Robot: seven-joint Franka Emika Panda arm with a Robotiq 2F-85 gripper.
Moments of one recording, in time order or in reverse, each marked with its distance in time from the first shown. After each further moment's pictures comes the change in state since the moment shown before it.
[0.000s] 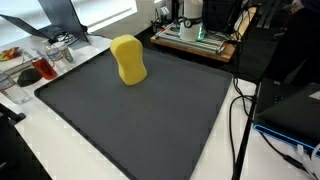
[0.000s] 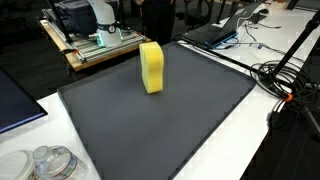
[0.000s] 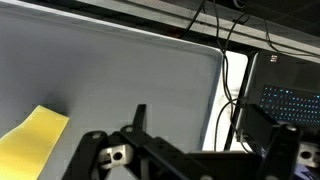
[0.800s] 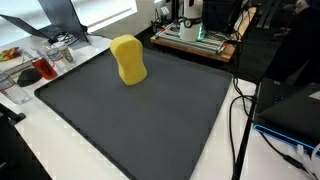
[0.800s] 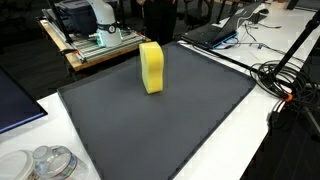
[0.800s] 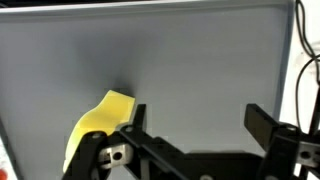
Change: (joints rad) arm -0.093 0.053 0.196 0.036 -0.256 0.114 0.433
